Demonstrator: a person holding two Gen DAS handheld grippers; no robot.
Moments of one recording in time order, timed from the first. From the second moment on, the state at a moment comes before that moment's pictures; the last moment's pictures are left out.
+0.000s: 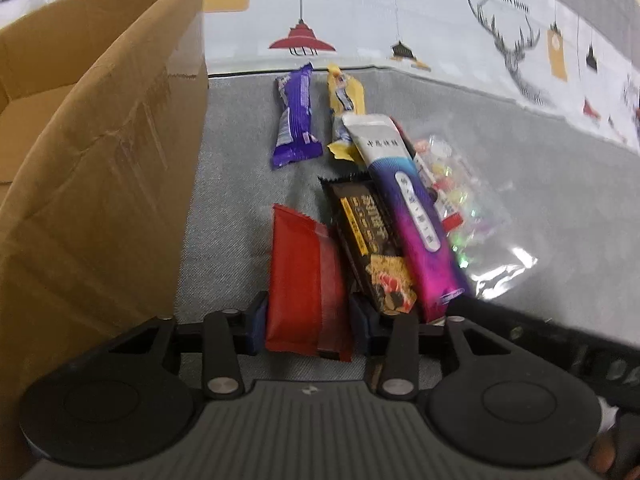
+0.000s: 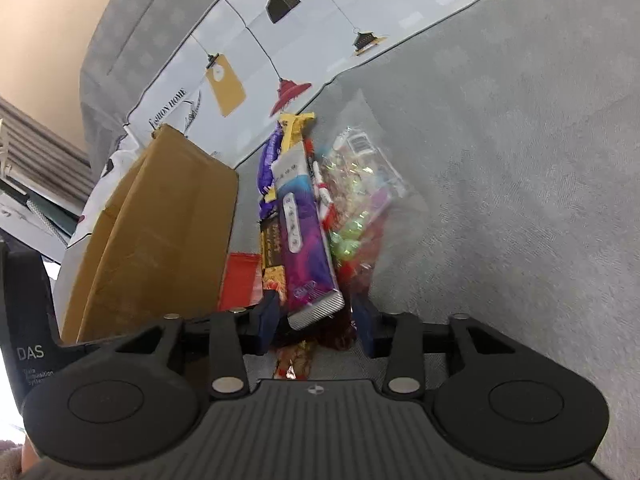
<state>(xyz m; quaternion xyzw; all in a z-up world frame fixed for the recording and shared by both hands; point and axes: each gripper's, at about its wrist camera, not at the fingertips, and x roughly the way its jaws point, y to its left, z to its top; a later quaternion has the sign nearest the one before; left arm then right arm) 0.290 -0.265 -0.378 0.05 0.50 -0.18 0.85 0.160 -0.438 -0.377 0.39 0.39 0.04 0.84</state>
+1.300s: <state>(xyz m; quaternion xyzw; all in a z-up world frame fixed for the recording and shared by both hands) 0.254 -0.247 -0.367 0.02 0.52 -0.22 0.83 0.129 -0.427 -0.343 0.27 0.37 0.04 0.89</state>
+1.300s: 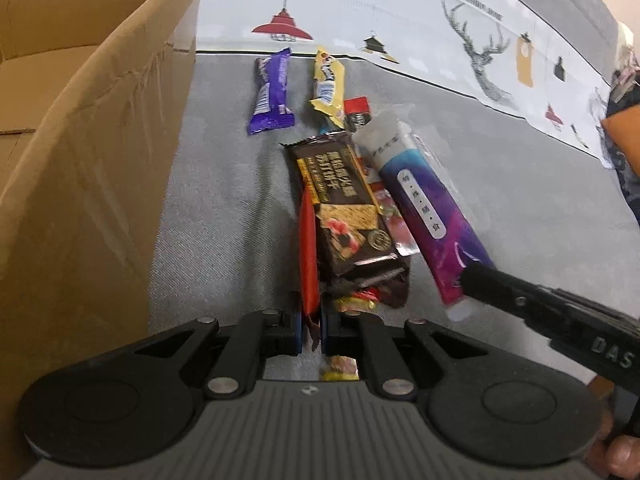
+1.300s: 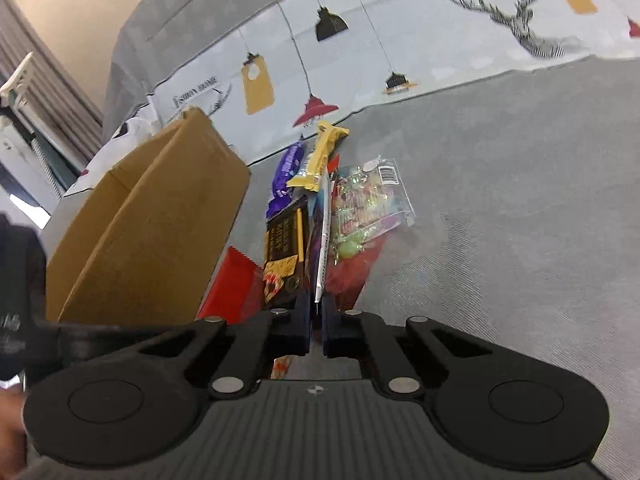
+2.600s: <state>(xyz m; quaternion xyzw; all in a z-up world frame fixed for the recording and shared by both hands) 0.206 -0.211 -0.284 -0.01 0.46 -0.26 0.85 0.073 -0.419 -0.280 0.29 0.28 0.01 0.92</state>
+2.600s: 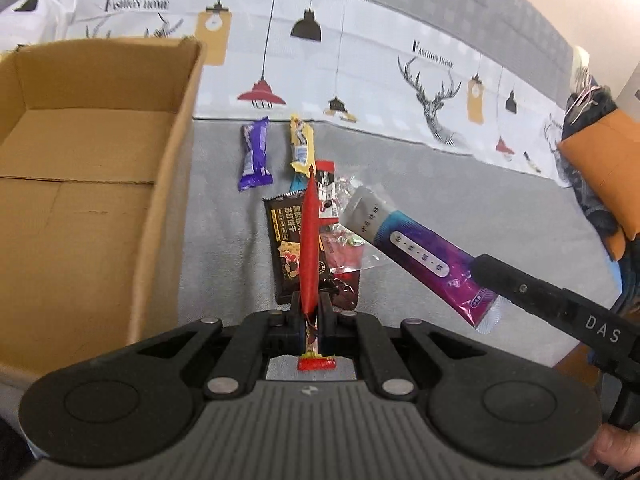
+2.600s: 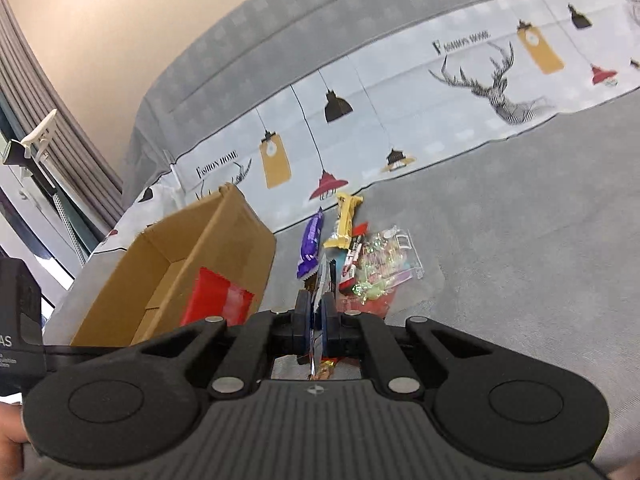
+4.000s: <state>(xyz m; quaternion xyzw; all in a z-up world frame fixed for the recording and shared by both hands) 0.280 0.018 -0.254 -0.15 0.37 -0.11 0.91 0.158 -0.187 -0.160 0.07 0.29 0.08 0.95</state>
